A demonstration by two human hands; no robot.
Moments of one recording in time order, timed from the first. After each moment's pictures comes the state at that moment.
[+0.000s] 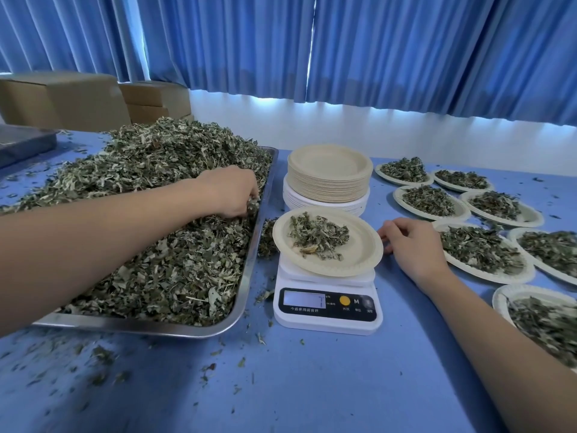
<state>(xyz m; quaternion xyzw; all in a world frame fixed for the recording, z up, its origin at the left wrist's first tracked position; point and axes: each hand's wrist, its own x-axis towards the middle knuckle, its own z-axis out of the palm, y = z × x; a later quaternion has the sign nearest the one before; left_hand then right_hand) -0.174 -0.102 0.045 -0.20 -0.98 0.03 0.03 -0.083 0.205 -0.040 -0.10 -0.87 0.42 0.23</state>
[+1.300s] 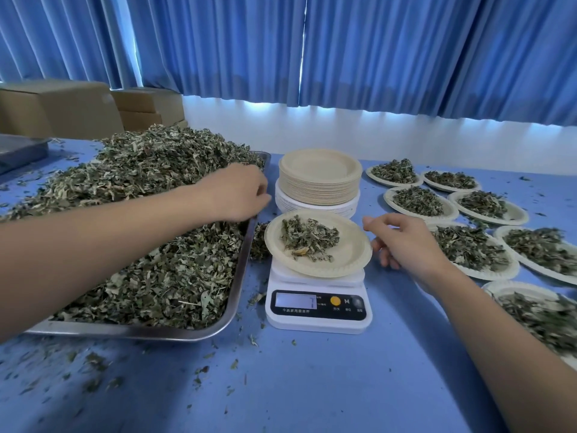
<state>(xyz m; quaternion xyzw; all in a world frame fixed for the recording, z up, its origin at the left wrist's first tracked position) -0.152 -0.087 0.055 -0.25 -0.96 -0.08 0.09 -0.065 0.200 -0.017 -0.09 -0.83 0.54 0.13</state>
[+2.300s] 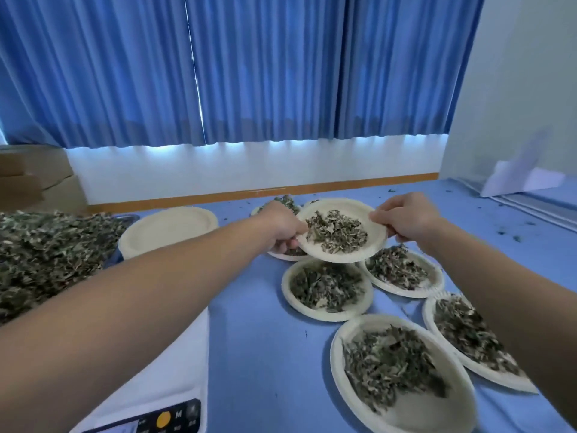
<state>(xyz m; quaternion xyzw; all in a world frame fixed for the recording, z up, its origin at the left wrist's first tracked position) -0.161 0.232 0.080 -0.15 -0.84 -0.48 -0.20 -0.042 0.438 0.082 -0.27 -0.82 0.46 0.23</state>
